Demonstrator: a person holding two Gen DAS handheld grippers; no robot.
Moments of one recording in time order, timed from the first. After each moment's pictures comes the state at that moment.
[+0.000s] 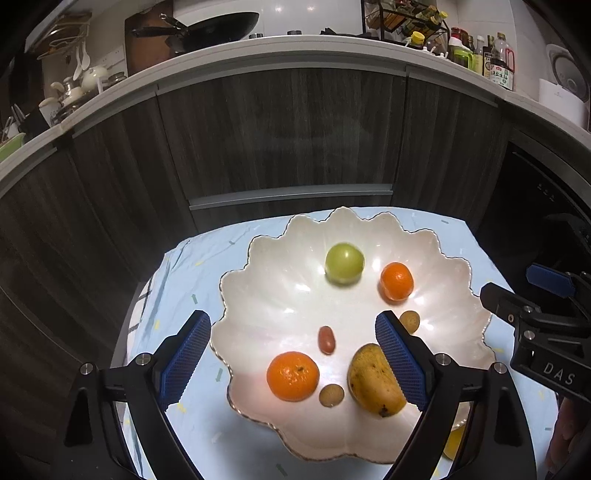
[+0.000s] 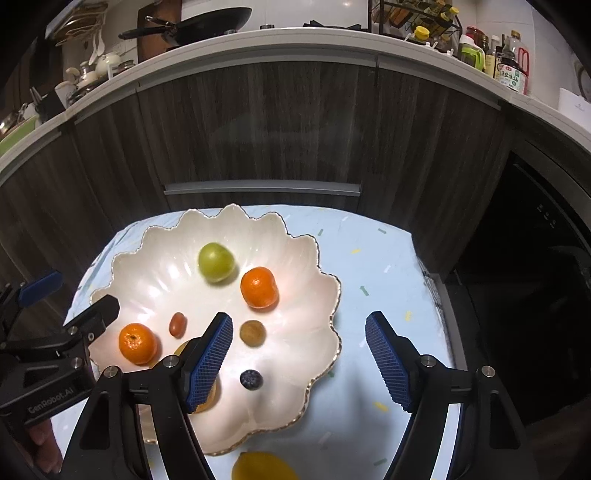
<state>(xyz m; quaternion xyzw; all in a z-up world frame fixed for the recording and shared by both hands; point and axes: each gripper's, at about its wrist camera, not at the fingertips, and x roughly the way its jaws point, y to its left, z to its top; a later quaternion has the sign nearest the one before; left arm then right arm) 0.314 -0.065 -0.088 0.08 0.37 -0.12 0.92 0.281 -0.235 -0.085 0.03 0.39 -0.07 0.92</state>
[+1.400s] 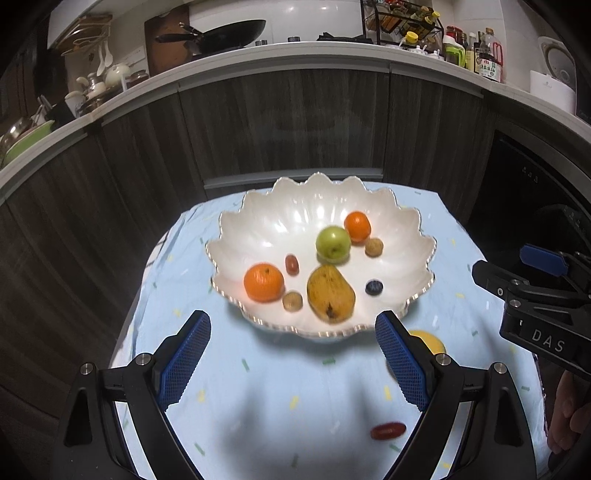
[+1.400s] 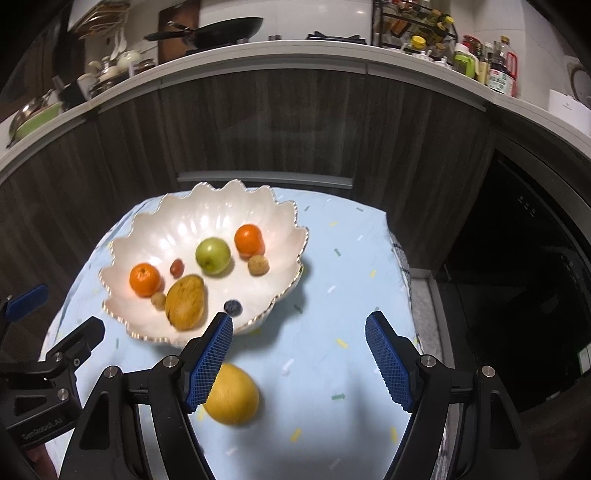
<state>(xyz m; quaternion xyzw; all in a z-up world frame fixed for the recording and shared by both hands) 0.191 -0.088 -0.090 0.07 0.37 -0.08 0.92 0.194 -0.261 -0.088 0.00 0.38 -0.03 0.92</state>
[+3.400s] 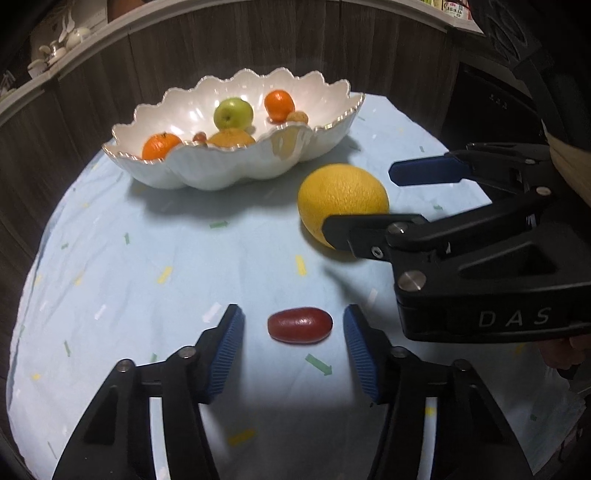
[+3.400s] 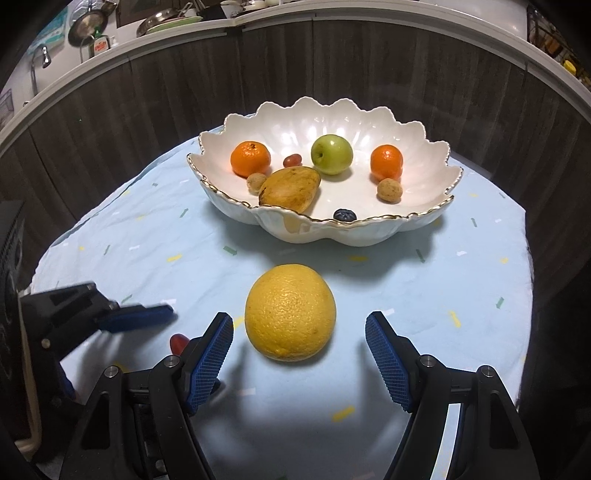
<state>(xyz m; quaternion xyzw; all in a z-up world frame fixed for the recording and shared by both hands) 0.137 -0.145 -0.203 0.07 0.45 -0.14 0.88 0.188 -0.233 -0.172 -0.10 0.42 0.23 0.87</state>
